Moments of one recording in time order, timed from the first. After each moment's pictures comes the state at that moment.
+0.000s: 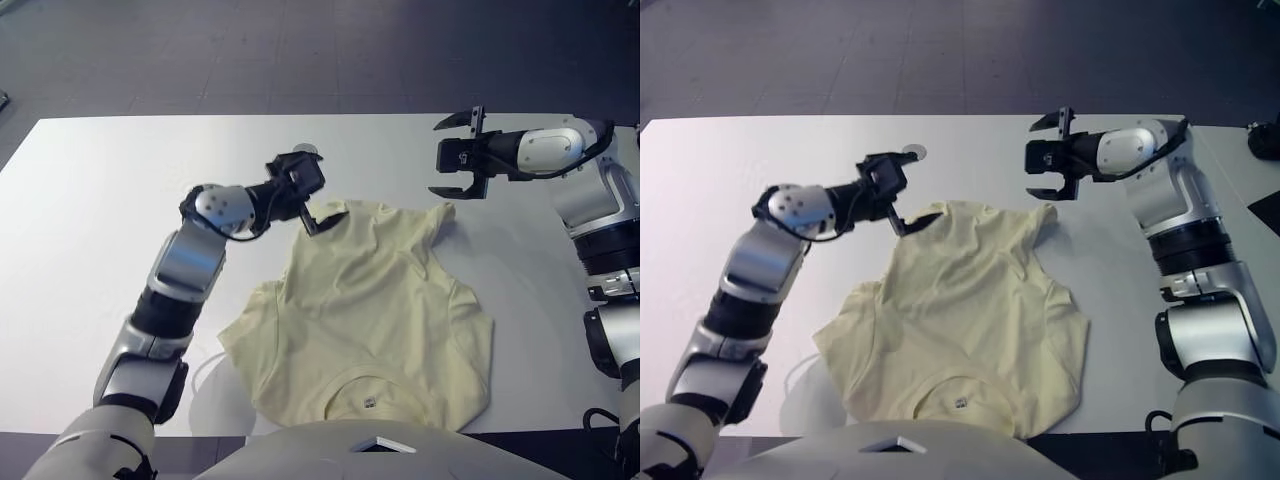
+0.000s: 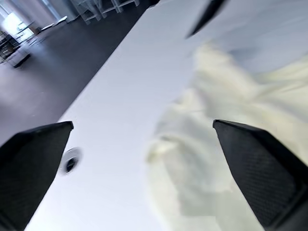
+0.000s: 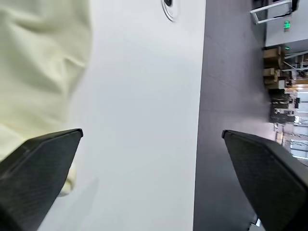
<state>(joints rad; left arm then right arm) -0.58 0.44 -0.26 -0.03 0.03 0.42 -0.77 -0.81 -0.78 0.33 0.33 -0.34 -0.04 1.04</state>
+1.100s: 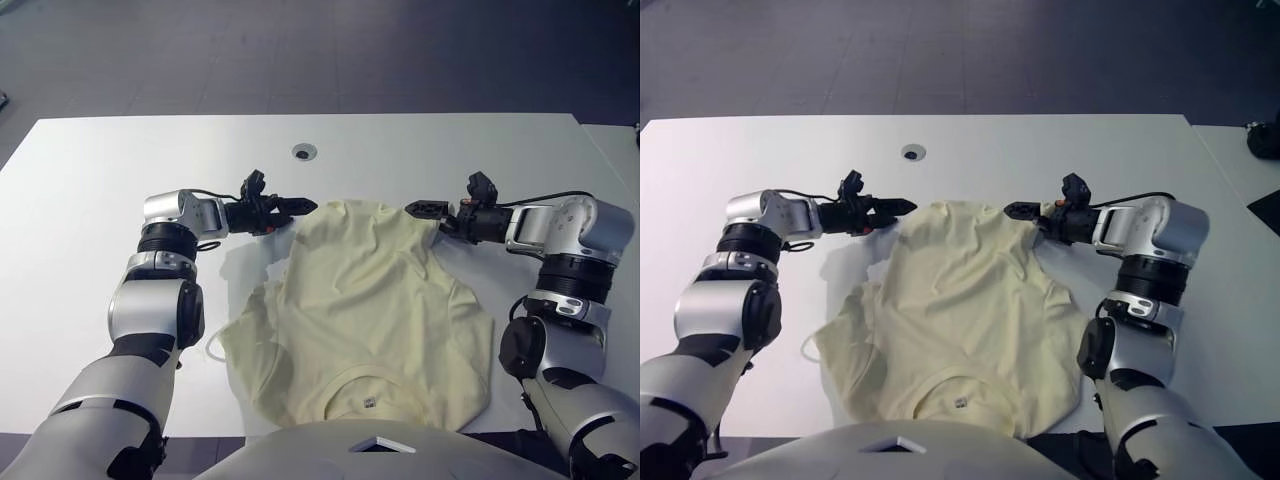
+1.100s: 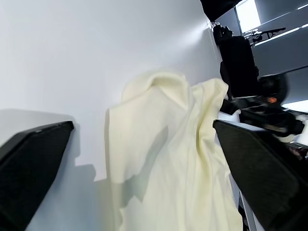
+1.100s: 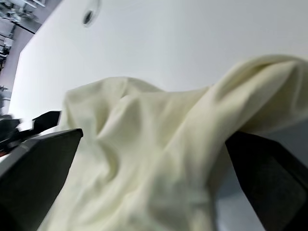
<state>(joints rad) -0.92 0.33 0.14 1.06 -0.38 0.94 -0.88 -0.68 -0.35 -0.43 0.37 0.26 1.41 0.57</state>
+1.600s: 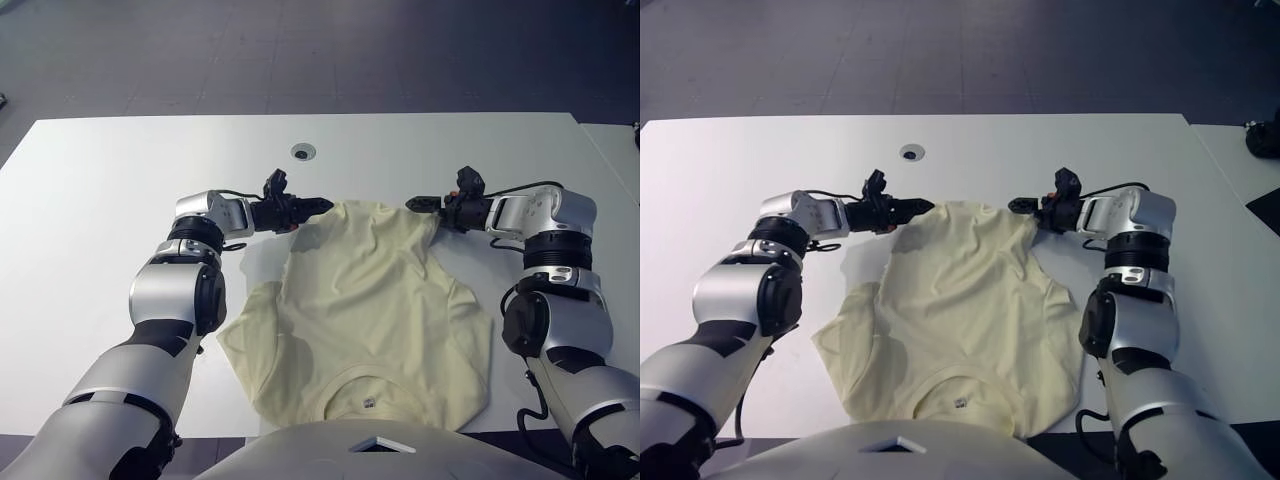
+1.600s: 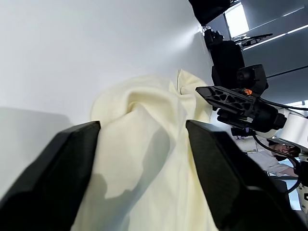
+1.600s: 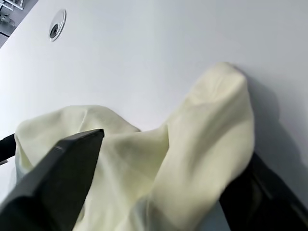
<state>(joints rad) -1.00 0.24 0.18 1.23 -0.34 0.82 -0.87 -0.81 -0.39 -0.32 0.70 0.28 1.17 0.54</state>
